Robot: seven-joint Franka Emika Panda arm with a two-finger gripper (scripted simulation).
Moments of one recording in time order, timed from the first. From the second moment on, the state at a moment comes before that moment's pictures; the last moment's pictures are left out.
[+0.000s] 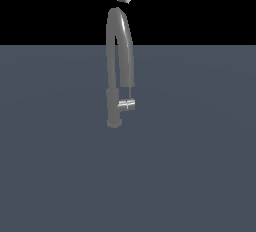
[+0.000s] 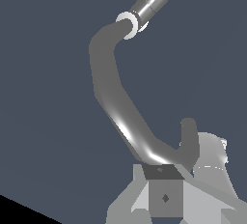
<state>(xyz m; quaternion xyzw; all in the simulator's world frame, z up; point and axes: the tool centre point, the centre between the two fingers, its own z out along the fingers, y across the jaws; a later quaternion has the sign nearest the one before) -0.063 0.010 0.382 -0.92 0.20 0.28 0.20</state>
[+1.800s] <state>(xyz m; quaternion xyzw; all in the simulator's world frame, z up) 0.061 -0.004 0.172 -0.62 0.41 0.53 0.41</state>
